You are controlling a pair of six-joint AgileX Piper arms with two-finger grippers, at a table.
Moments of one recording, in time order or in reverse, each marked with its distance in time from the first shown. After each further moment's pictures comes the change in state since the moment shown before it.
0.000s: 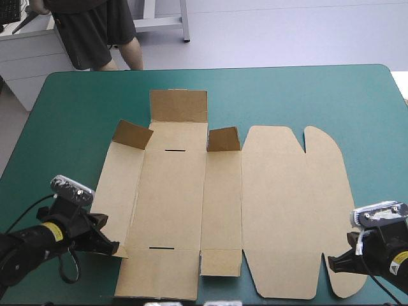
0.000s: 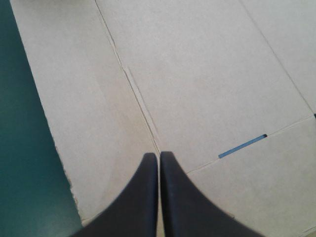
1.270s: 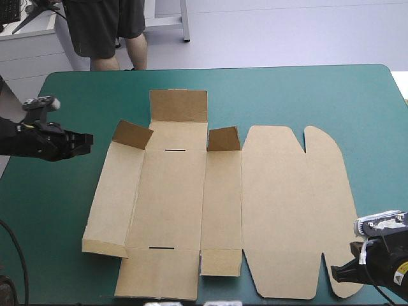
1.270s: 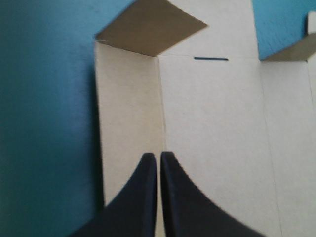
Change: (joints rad) left arm 0.688 0.644 -0.535 -0.504 0.205 0.307; right arm 0.000 -0.040 0.009 0.006 0.062 0.013
